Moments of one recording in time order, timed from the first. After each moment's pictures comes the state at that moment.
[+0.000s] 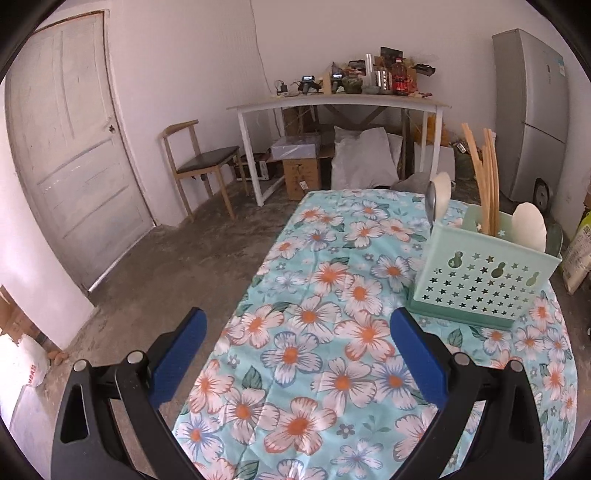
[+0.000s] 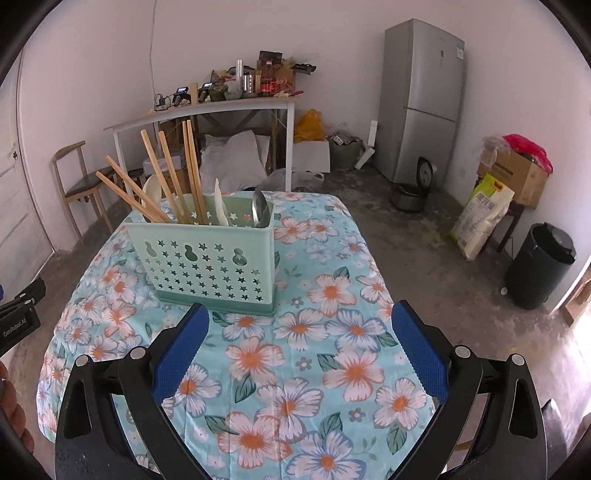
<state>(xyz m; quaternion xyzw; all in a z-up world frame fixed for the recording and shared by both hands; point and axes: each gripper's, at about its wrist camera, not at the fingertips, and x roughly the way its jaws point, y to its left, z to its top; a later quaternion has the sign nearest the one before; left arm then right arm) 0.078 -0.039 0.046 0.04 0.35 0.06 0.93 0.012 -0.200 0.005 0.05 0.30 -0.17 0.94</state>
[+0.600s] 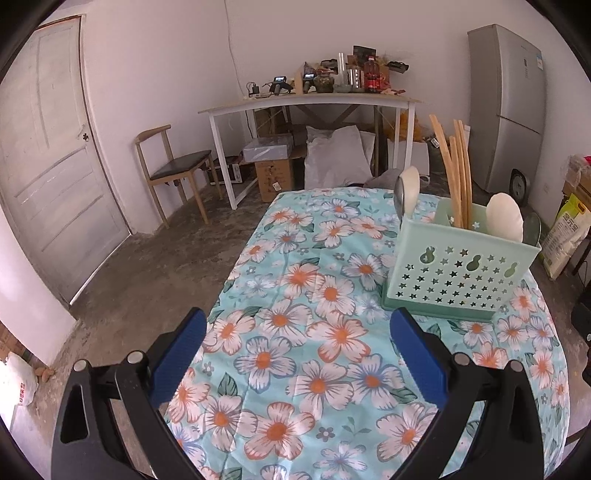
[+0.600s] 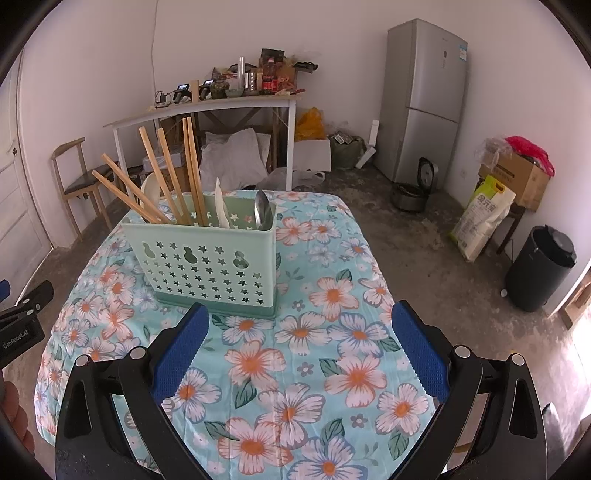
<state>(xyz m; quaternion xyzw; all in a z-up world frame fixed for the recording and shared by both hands) 0.083 -0.053 0.041 0.05 0.35 0.01 0.94 0.018 -0.201 0.005 0.04 0.31 -0.17 0.93</state>
